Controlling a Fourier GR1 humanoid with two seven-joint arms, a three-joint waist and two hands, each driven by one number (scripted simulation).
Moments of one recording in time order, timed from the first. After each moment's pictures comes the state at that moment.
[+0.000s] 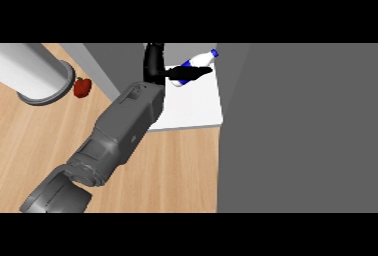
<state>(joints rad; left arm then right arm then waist) -1.20 0.03 -0.21 -0.17 0.55 0.46 -0.67 0.95 -0.16 0.14 -2.44 -0.16 0.38 -0.30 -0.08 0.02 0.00</state>
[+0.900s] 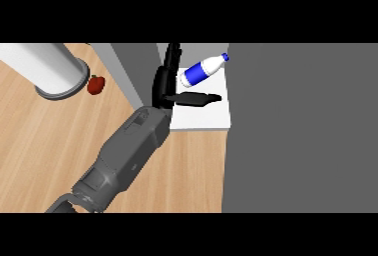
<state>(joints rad) -0.95 0.00 -0.35 -0.50 0.62 0.36 -0.65 0.98 -0.12 0.21 -2.46 -0.15 0.34 -0.25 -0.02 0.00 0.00</state>
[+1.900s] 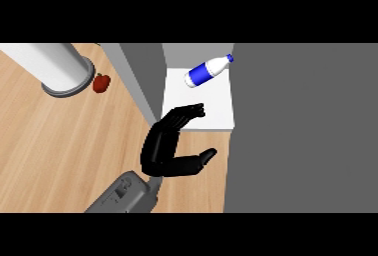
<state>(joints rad) -0.38 0.10 -0.61 -1.30 0.62 0.29 -0.54 0.98 -0.18 0.28 -2.48 -0.06 0.36 -0.25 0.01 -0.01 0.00</state>
